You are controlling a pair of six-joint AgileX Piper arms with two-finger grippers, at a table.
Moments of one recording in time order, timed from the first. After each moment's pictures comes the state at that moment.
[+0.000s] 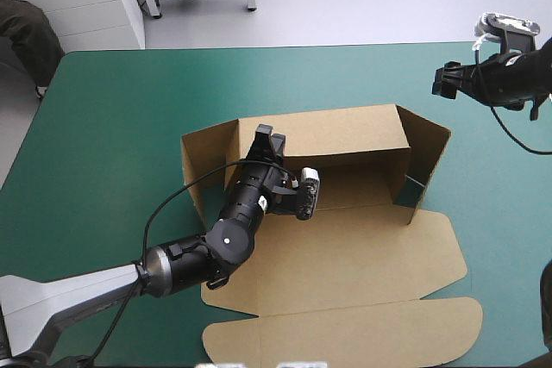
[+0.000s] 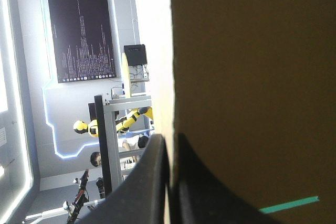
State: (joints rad) left arm -1.03 1.51 -0.94 1.75 0.65 -0.52; right arm -0.12 1.59 -1.71 0.31 1.11 -0.09
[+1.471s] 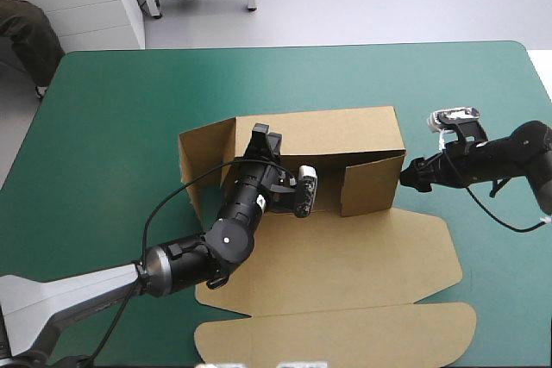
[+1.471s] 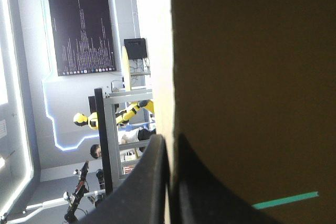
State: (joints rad) left arm -1.03 1.51 -0.94 1.74 0.68 -0.52; right arm -0.12 1.46 -1.08 0.60 0.94 -0.75
